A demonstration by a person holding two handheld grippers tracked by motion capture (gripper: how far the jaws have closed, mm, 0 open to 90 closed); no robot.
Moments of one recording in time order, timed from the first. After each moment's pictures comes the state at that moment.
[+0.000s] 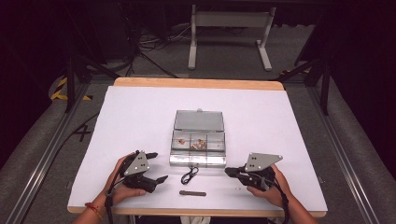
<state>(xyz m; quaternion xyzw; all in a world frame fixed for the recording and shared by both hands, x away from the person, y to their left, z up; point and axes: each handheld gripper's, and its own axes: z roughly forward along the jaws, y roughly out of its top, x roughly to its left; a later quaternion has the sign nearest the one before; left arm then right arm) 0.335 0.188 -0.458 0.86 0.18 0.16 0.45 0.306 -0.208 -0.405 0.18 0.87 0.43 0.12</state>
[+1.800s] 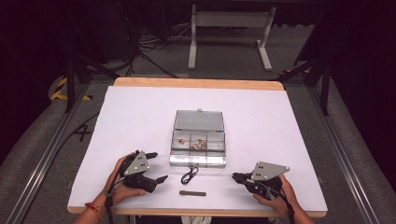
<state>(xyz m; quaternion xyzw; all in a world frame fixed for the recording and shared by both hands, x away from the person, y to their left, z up) 0.335 0.188 -0.458 0.86 0.18 0.15 0.45 0.288 -0.223 -0.418 0.21 0.87 0.42 0.16</state>
